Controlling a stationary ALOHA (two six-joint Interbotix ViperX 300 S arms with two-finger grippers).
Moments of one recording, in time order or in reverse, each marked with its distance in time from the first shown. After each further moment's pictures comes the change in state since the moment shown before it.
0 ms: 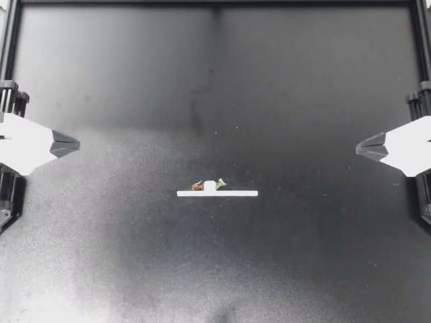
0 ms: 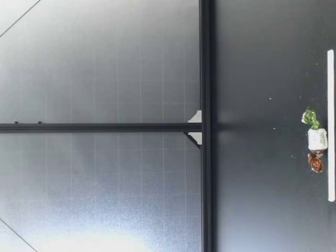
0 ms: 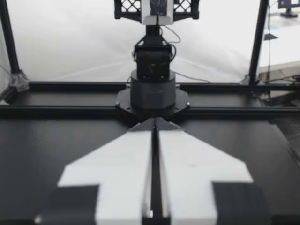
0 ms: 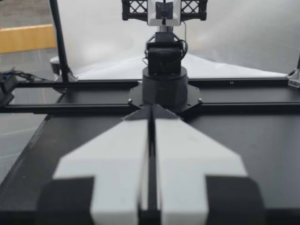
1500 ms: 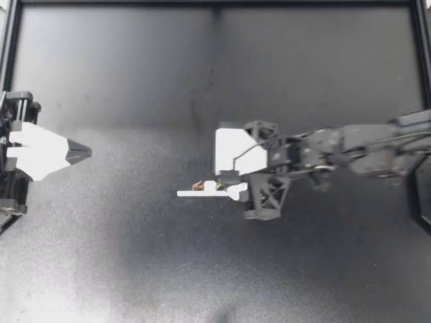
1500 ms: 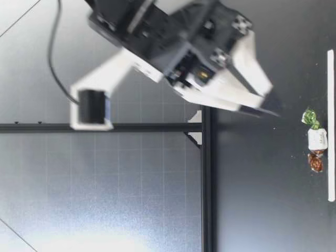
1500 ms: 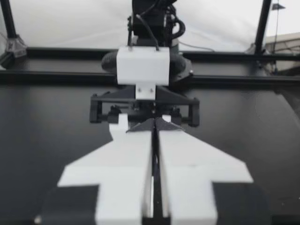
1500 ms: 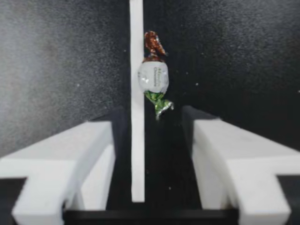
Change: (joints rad) left arm 0.008 0.057 0.060 -0.008 -0.035 -0.005; right arm -0.057 1.123 -0.615 -0.051 0.543 -0.005
